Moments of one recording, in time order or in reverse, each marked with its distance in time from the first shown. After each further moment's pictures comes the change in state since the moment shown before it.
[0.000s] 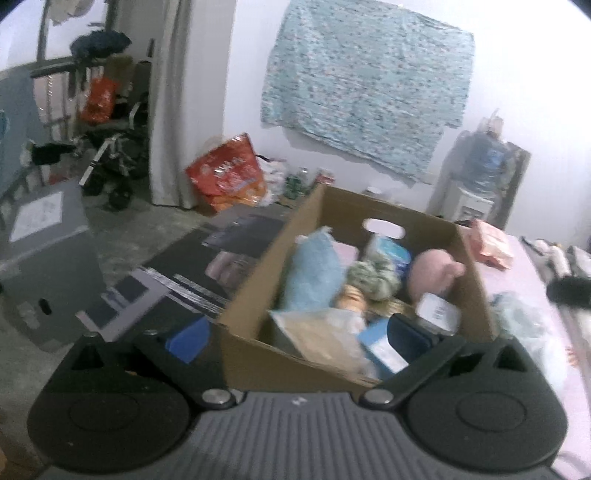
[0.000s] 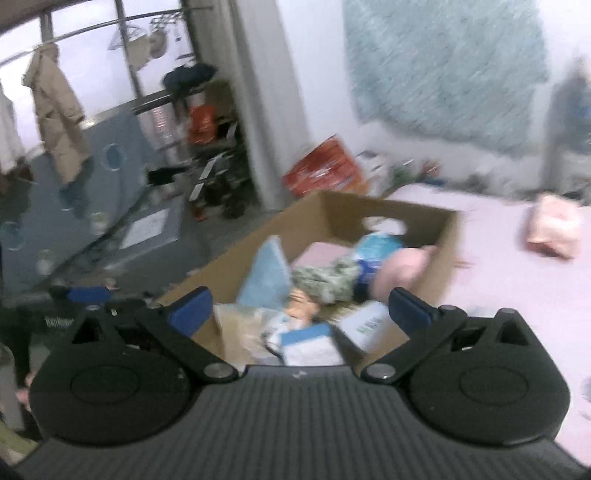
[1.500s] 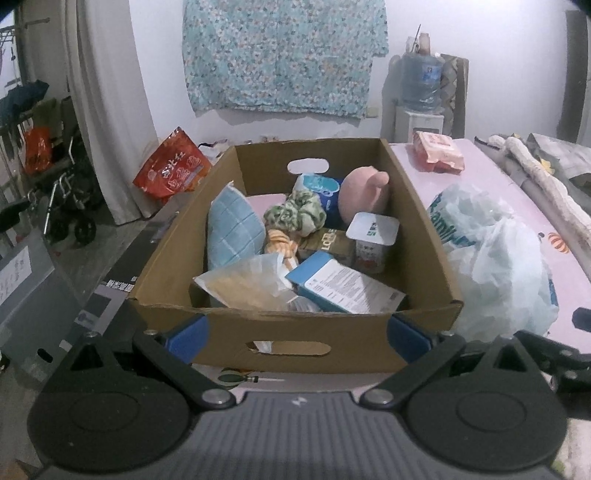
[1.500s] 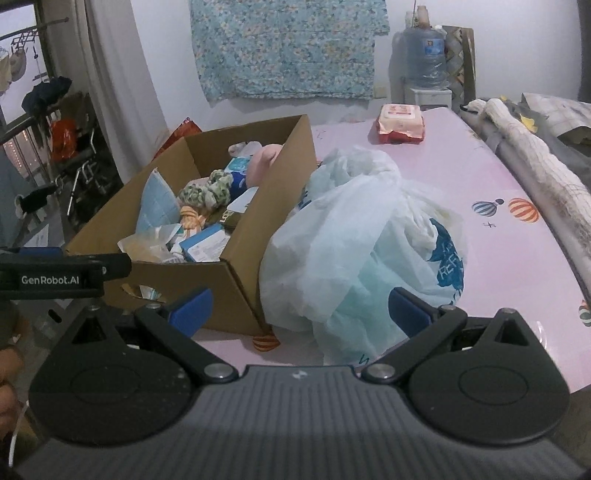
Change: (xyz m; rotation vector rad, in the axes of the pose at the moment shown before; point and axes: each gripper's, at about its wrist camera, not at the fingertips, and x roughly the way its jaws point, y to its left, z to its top) left arm 0.003 -0.084 -0.043 0.317 0.103 -0.015; right arm -0.039 0.034 -0.139 0.258 0.054 -0.422
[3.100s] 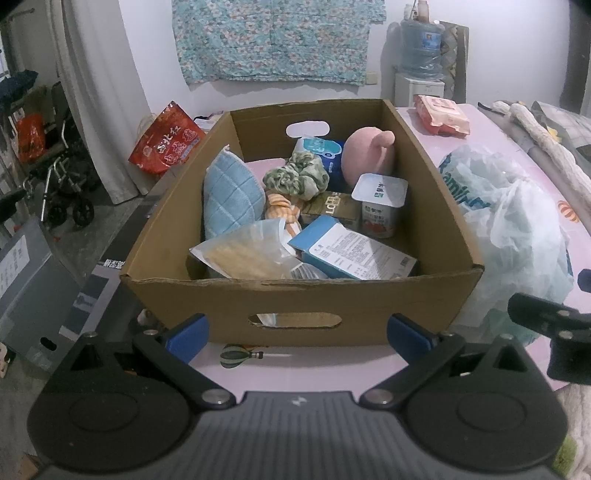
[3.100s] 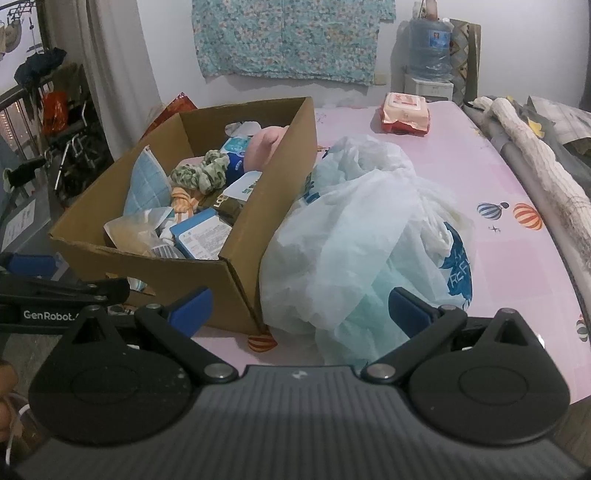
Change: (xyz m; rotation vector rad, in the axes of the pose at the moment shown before) left arm 0.021 0.001 -0.006 0.034 0.103 0.003; right arm 0.028 0.012 0.014 -0.052 0.071 -0.041
